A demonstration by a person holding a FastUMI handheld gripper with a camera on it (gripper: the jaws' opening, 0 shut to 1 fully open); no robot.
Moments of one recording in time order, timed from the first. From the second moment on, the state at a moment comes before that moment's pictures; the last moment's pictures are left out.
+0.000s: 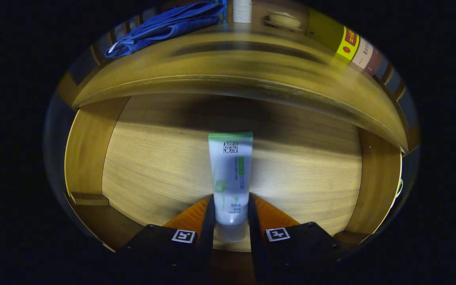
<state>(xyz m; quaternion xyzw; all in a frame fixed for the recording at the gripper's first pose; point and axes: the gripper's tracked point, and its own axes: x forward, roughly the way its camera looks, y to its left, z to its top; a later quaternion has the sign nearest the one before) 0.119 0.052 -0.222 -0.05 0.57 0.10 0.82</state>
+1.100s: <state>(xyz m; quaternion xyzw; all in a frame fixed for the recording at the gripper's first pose) 0.077 0.062 -0.090 0.03 0.41 0.16 0.90</state>
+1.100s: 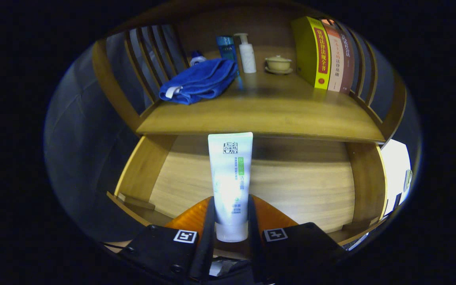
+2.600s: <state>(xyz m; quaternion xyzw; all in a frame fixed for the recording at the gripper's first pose) 0.239 0.028 -0.046 0.07 0.37 0.08 0.92</state>
